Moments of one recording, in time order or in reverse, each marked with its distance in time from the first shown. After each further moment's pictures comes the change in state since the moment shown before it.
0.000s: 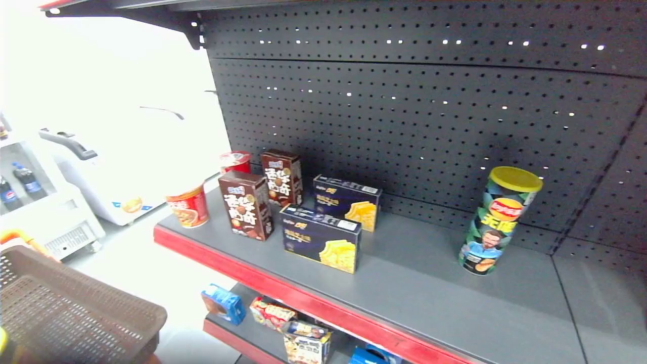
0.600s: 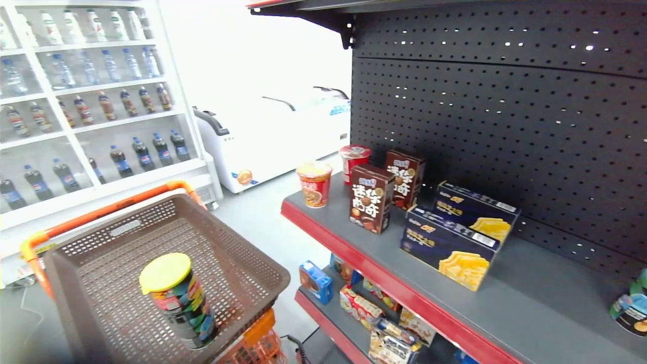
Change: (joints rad) left arm -0.001 0.000 0.000 0.000 -0.001 0.000; right arm 0.000 0.000 0.000 0.000 0.000 0.000
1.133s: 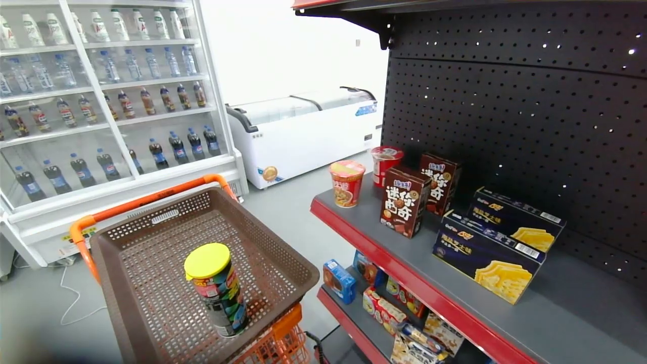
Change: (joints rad) left arm 0.011 0.148 -0.234 0.089 0.097 0.076; right arm 0.000 0.000 0.000 0.000 0.000 0.000
